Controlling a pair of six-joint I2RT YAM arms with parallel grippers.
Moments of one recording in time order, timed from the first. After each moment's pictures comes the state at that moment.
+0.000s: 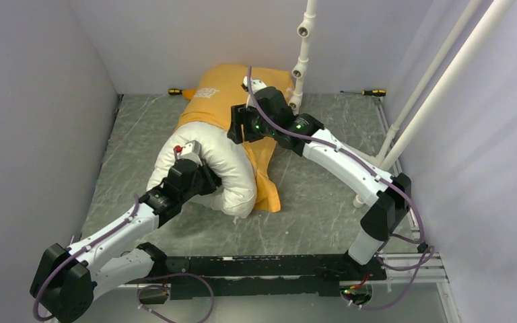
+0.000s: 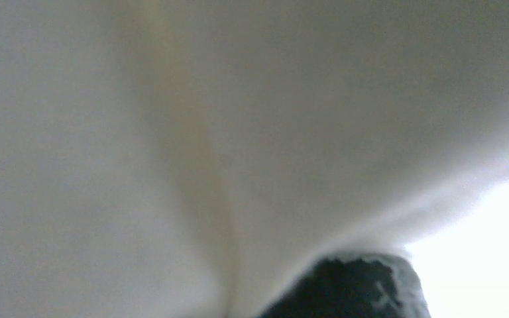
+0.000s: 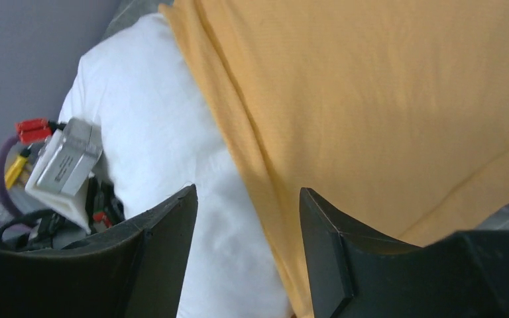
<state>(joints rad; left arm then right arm) -0.59 0.99 0.56 -0.07 -0.06 -0.77 0.78 1.66 1.67 -0.54 -0.05 0.40</state>
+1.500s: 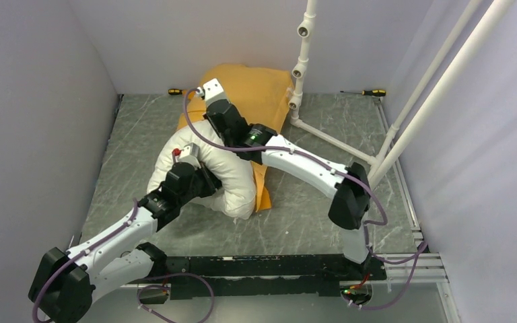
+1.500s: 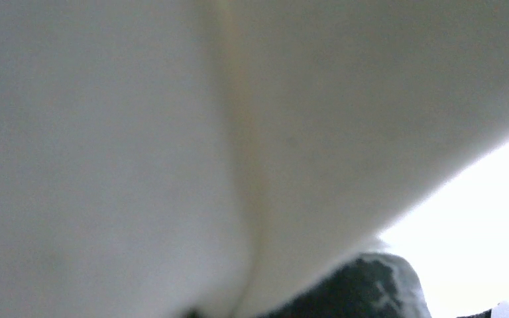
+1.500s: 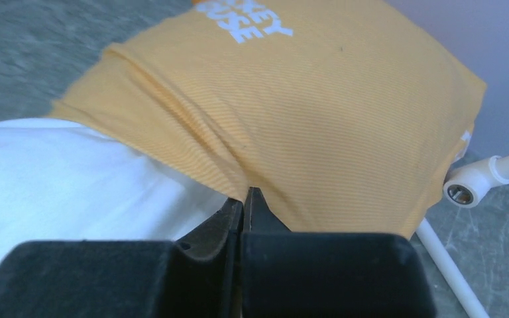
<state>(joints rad) -0.58 0.95 0.51 -0.02 -0.02 -0.81 0.97 1.97 1.89 -0.33 0.60 -0.03</state>
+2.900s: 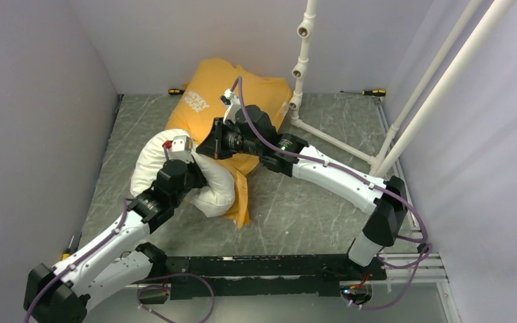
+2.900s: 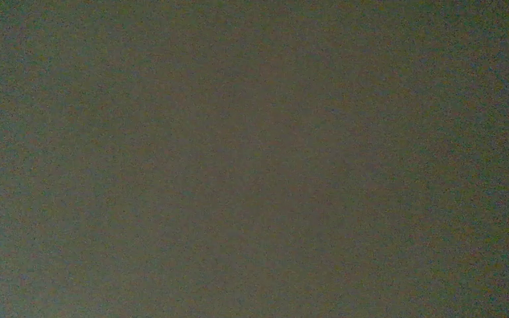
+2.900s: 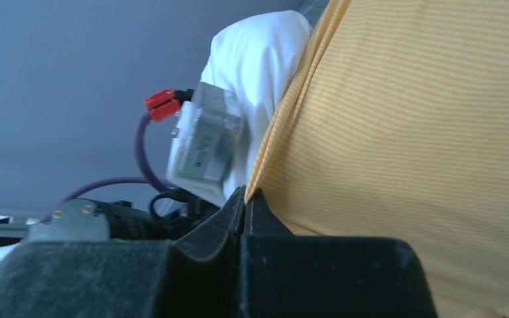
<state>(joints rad) -0.59 0.83 0.60 -0.14 -0.26 -0.53 0.99 1.64 1.59 -0.22 -0.18 0.71</state>
